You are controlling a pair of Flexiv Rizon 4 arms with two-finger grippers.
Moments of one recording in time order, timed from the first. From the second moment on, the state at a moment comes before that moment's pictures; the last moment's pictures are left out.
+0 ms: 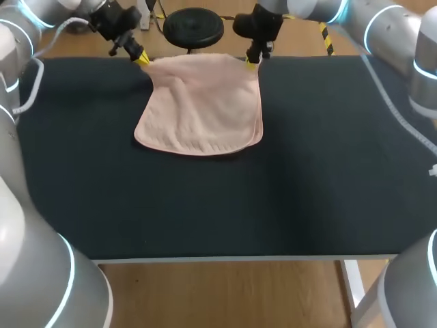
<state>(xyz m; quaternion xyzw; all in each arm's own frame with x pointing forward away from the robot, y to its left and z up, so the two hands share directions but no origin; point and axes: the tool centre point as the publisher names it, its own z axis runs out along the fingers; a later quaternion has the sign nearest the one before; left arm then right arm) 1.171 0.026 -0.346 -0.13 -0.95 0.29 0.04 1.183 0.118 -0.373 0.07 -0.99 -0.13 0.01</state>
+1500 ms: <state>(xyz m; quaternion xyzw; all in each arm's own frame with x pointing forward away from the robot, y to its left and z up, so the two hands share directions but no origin) 1.020 0.045 -0.355 -0.11 -0.94 0.27 0.19 0.982 0.104 -0.366 0.05 -1.00 -0.02 -0.02</state>
